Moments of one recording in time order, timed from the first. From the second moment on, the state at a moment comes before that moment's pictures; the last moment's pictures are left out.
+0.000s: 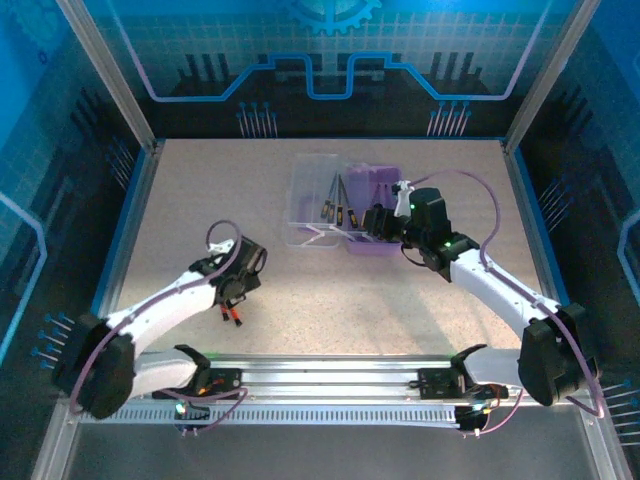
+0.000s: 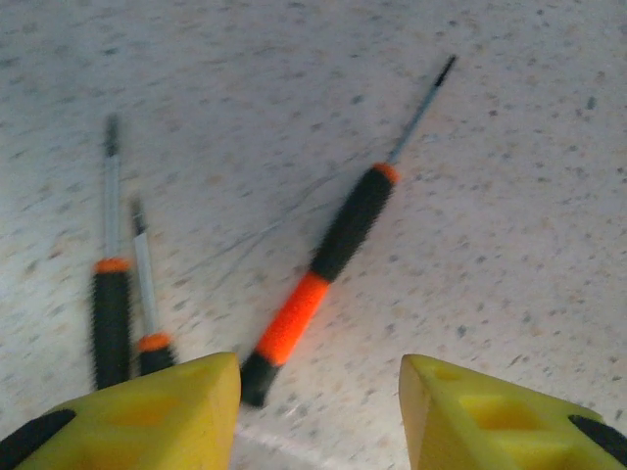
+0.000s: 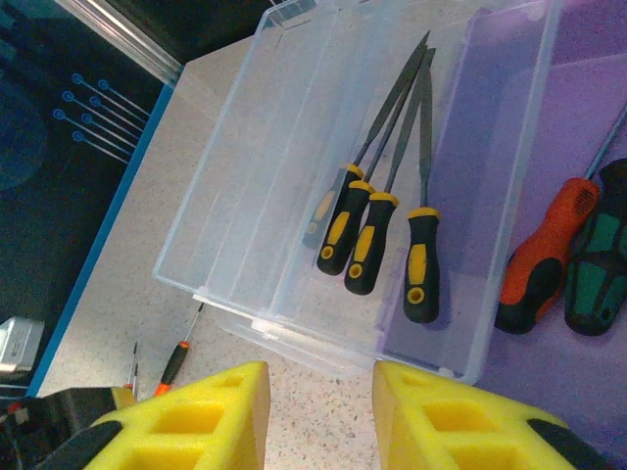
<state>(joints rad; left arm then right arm) -0.47 1.25 0.67 -0.62 -0.32 -0.90 0.41 1.27 0.82 -0.07 -0.27 0.56</state>
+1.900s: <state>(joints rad) -0.59 1.12 0.77 -0.58 -0.18 -0.74 0.41 1.26 0.79 -0.01 -0.33 0.56</state>
